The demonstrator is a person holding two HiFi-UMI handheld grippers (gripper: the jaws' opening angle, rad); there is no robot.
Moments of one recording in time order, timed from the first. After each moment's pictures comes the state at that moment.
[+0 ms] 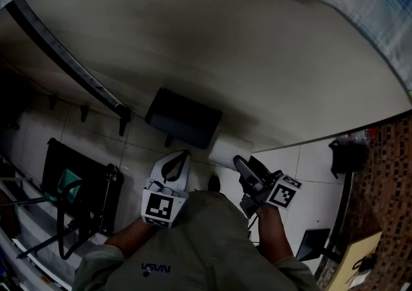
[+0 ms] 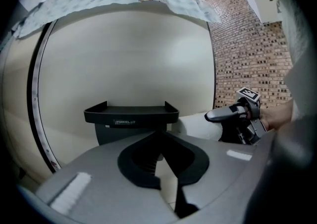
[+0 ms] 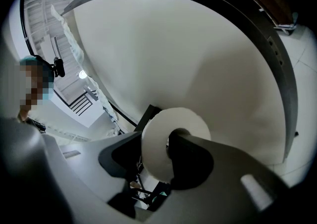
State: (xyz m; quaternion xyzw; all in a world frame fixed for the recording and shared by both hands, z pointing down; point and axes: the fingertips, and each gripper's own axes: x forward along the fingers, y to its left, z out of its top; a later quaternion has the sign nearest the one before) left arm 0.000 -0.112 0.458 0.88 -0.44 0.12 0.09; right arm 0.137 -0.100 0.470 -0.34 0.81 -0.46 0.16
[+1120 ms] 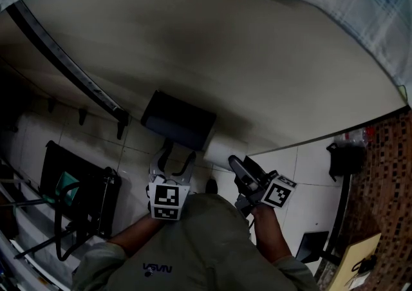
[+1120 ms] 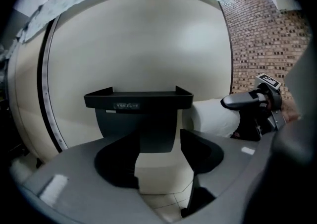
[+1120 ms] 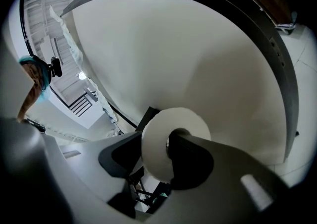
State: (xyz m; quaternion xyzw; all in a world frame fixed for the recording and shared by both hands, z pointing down) left arm -0.001 -0.129 0.495 0.84 -0.51 0.17 0.13; right arm 0.139 -0.104 0.468 -0.34 0.80 -0.46 0.16
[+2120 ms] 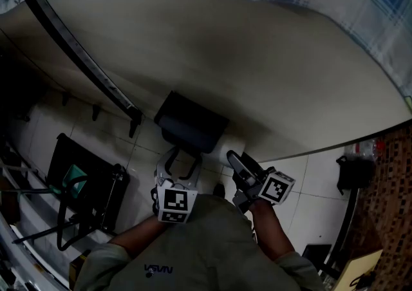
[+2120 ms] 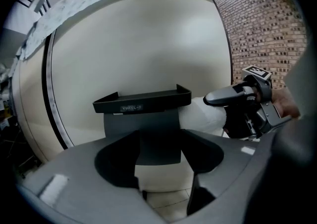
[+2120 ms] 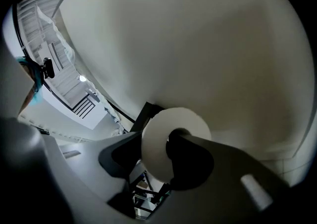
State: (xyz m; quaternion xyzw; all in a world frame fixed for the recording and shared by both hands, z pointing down) left arm -0.011 -0.121 0.492 0.82 -0.53 0.21 0.09; right arm 0.106 -0.131 0.471 -0.31 0.81 -0.47 0.16
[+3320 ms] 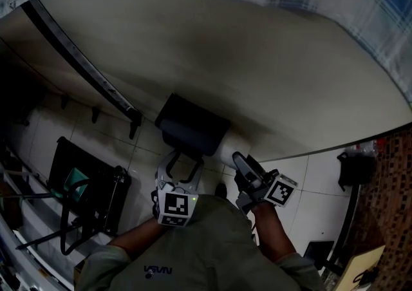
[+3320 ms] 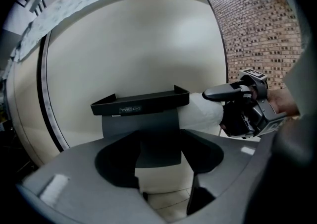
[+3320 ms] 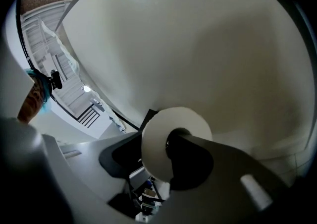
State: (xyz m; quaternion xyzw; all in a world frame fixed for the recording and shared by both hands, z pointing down) left arm -0.012 -0.121 0.490 0.83 -0.51 0.21 0.07; right arm 0.114 -0.130 0.463 -0.30 0.80 -0.47 0.22
